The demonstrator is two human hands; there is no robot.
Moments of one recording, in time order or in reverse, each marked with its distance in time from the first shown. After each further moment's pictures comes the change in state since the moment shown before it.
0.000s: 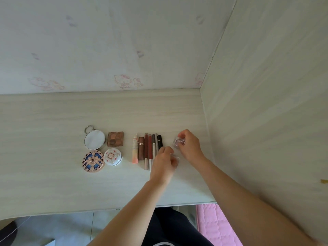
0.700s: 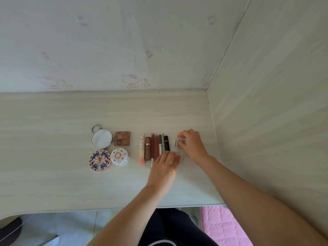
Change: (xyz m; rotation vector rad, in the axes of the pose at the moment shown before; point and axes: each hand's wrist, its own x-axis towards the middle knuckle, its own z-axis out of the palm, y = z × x) left_hand -0.016 -0.027 -0.018 0.545 0.019 0.545; right_hand 0.013 -0.004 0.006 -0.251 -0.075 -0.209
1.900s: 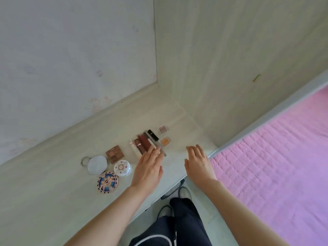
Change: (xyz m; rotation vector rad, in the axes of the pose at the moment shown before) left_hand -0.052 -0.074 -0.057 0.045 -0.191 0.408; right_hand -0.191 -0.077 0.052 -0.248 0.319 0.442
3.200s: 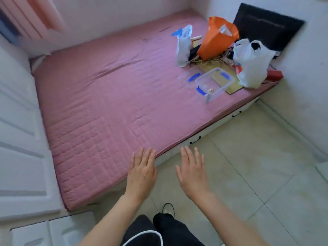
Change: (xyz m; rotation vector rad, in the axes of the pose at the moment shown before) left_hand -0.169 0.479 0.109 0.111 -0.298 1.331; right_hand -0.534 0.157 0.009 0.208 0.366 1.495
